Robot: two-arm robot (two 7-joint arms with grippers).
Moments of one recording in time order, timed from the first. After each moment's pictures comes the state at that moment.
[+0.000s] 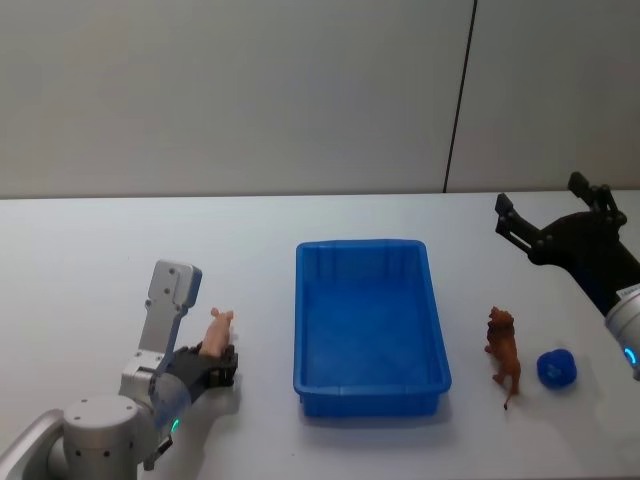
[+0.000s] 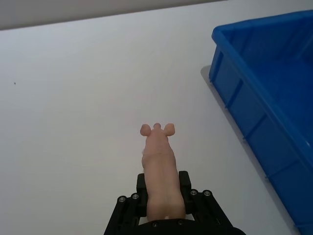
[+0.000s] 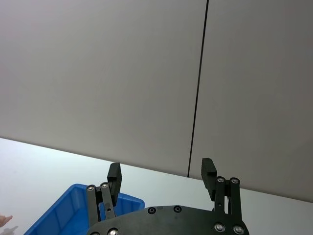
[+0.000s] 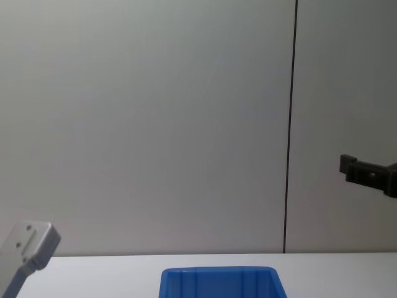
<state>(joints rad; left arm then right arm) -0.14 0.36 0.37 -1.37 -0.48 0.38 0.10 -0.01 0.34 -0.23 -1.77 0.29 0.03 0.07</state>
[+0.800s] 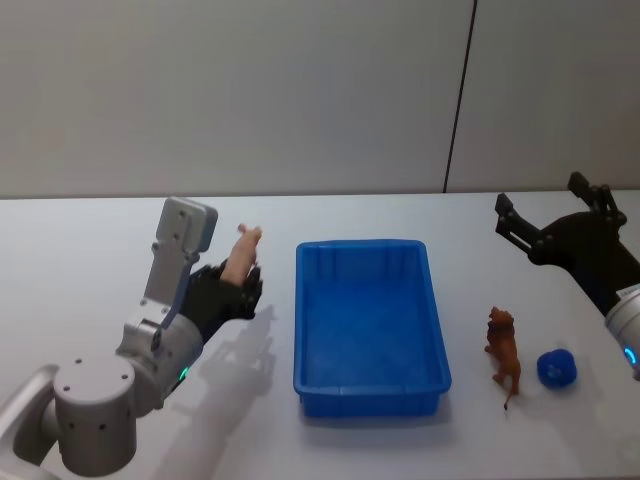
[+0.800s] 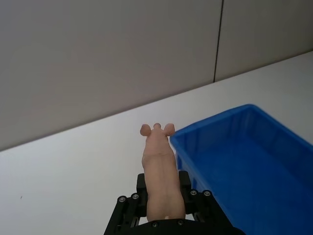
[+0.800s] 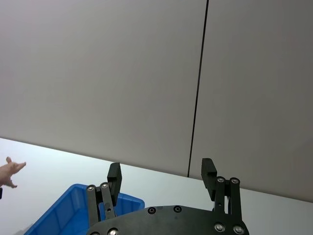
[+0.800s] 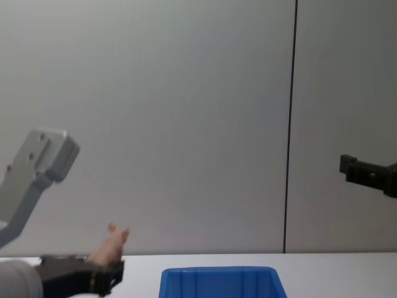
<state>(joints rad) -0.16 0.37 0.36 -1.51 -0.35 0.25 0.00 -0.01 0.34 -0.23 -1.77 0.29 0.03 0.07</state>
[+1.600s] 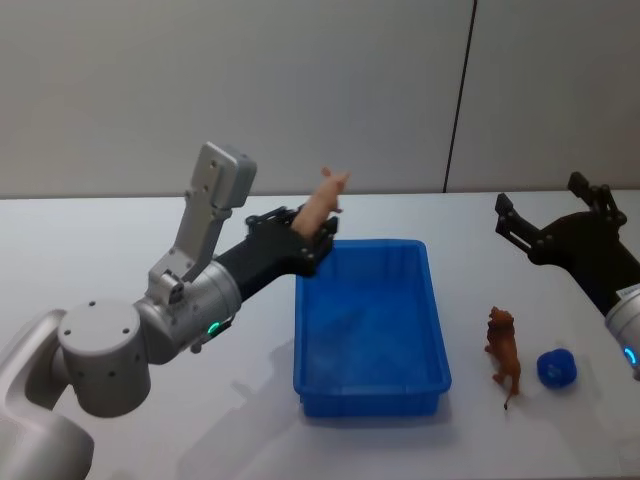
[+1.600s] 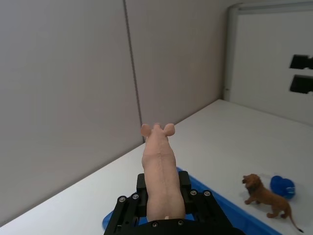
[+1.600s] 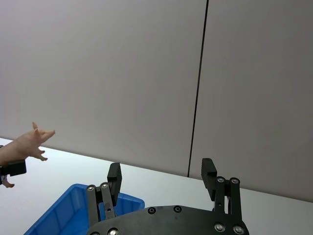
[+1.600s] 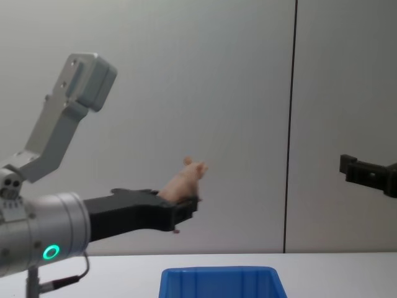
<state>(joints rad) -0.27 0.34 0.36 -1.49 -0.33 0.14 -0.36 -0.01 0.34 -0.23 -1.77 0.29 0.03 0.07</state>
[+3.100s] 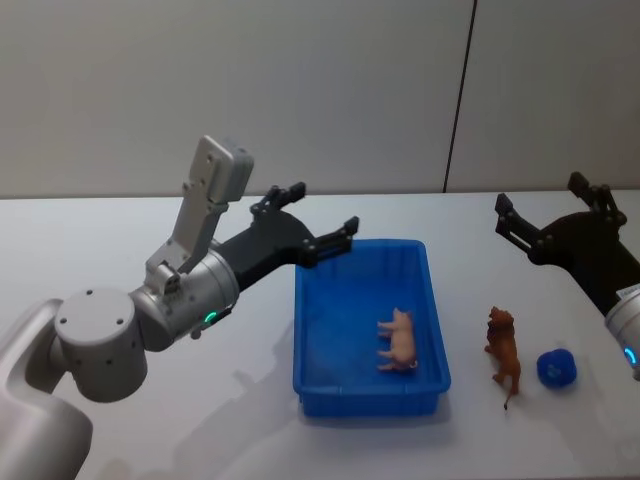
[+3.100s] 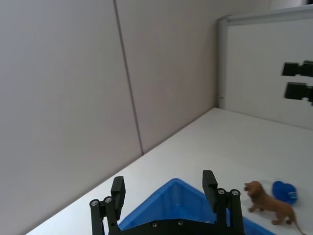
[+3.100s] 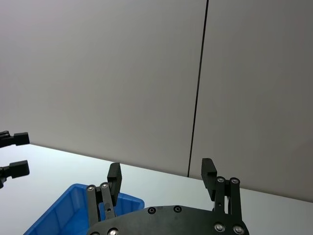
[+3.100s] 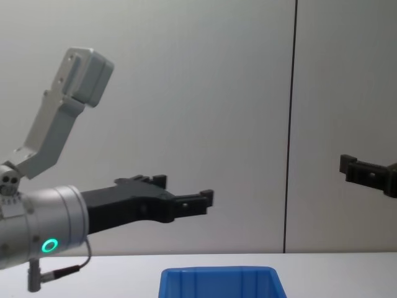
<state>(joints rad) -0.31 0.34 0.36 -1.42 -0.33 0.05 -0.45 -0.01 0.34 -0.23 -1.77 0.29 0.03 0.07</state>
